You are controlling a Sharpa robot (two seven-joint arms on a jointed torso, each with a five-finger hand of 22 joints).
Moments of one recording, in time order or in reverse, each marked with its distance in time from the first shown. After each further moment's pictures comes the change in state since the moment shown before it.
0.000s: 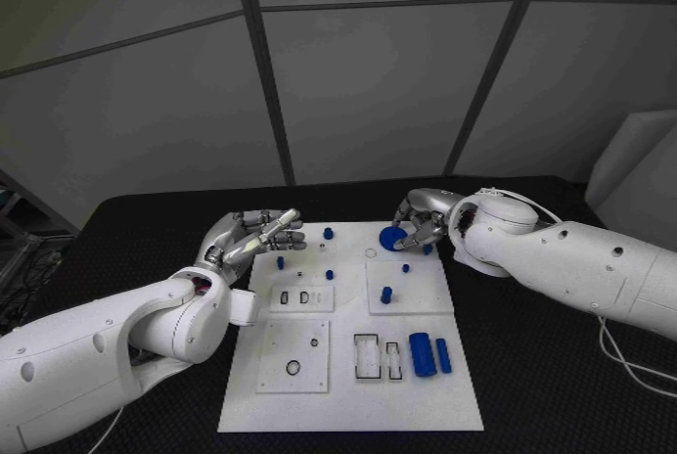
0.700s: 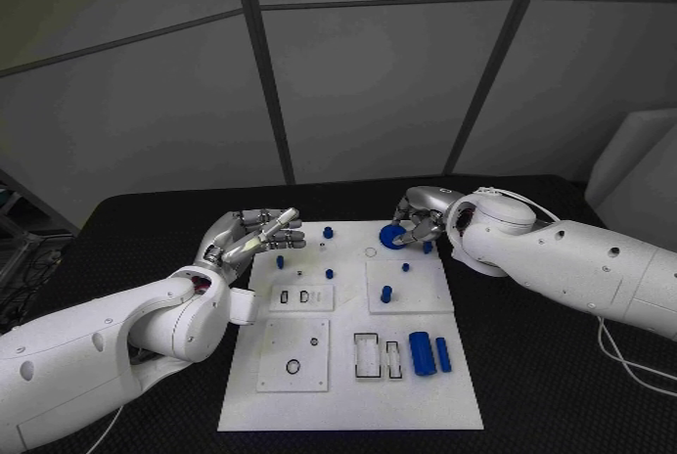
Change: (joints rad) left arm 0.000 -0.001 0.000 -0.002 0.000 0.000 -0.001; left_hand 0.000 0.000 0.000 0.000 0.000 0.000 0.000 0.000 0.000 0.000 0.000 0.000 0.000 0.000 0.000 0.000 0.000 -0.054 0.000 0.000 0.000 0.000; right arm -0.003 0.006 -0.001 0.003 -0.027 -0.031 -0.002; right_hand 0.019 0.073 0.060 -0.042 -0.027 0.119 -0.016 0.018 0.002 0.038 -0.017 0.047 0.028 0.000 0.000 0.004 0.000 0.000 0.014 -0.007 0.017 0.031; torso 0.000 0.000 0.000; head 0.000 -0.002
